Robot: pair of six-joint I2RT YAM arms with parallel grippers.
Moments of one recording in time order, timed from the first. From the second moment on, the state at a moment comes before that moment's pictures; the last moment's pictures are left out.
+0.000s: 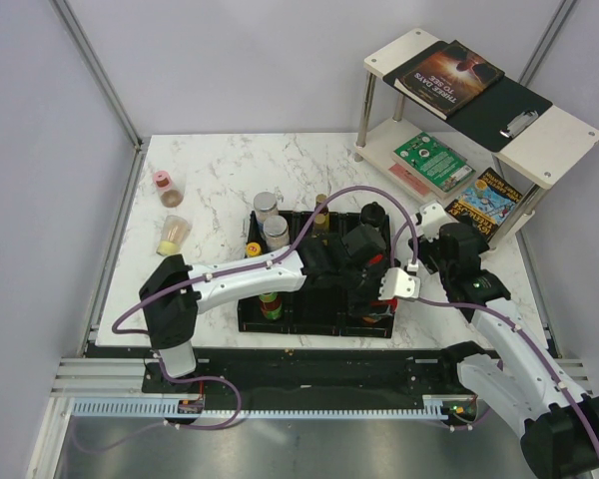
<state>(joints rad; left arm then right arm) -1.16 1.77 1.45 -0.50 0.42 0.55 0.26 0.83 0.58 -0.30 0.41 -0.48</state>
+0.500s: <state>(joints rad) -1.16 1.72 1.31 -0.39 0.38 0.55 0.27 0.83 0.57 -0.31 0.39 -0.49</state>
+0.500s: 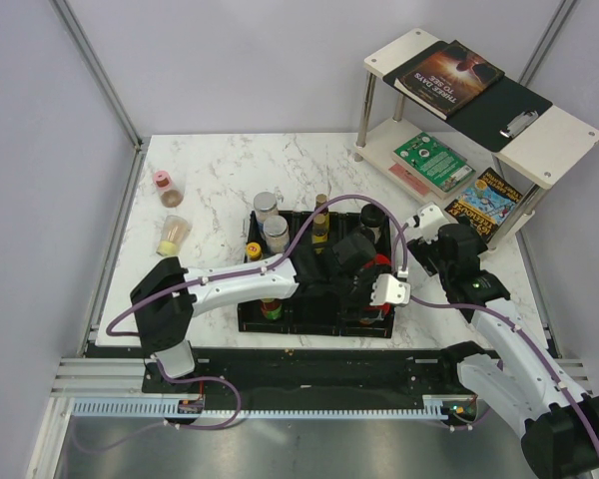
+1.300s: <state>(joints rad) -1.12 1.64 1.26 -0.49 0.28 0.58 0.27 0.83 0.57 -0.31 0.39 -0.49</state>
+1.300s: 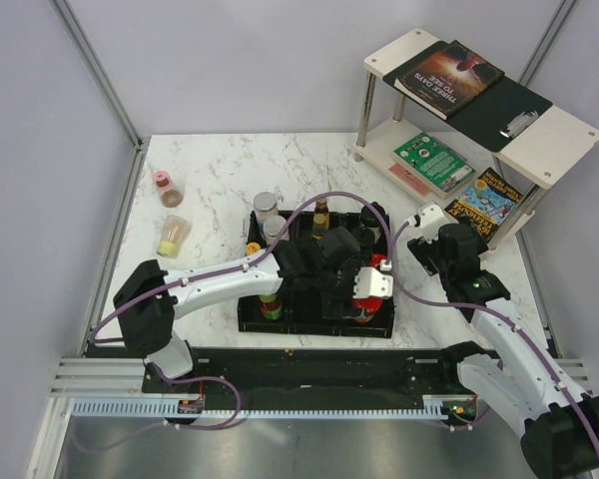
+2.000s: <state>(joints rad) -0.59 1.23 1.43 -0.59 0.16 0.58 0.27 0.82 0.57 -0.31 0.37 -0.49</state>
